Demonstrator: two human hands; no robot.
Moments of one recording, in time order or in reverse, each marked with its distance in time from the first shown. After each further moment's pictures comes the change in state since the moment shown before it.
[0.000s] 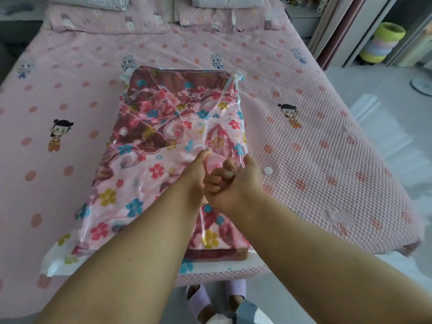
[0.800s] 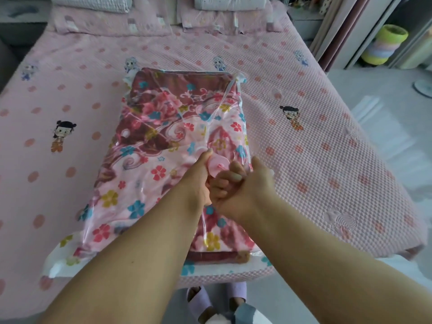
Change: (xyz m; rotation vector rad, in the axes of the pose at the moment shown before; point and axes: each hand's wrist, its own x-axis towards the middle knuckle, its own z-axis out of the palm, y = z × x) left_hand -0.003 0.005 0.000 0.064 0.021 0.033; right_hand -0.007 -0.004 -0.005 0.015 -0.048 0.004
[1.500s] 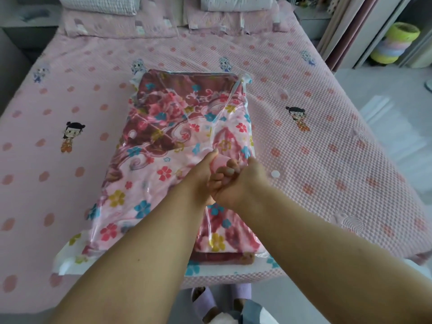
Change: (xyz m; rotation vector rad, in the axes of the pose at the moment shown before) left_hand 0.003 0.004 -0.002 -0.022 -0.080 0.025; right_hand 0.015 -0.010 0.003 -0.207 -0.052 -0.142
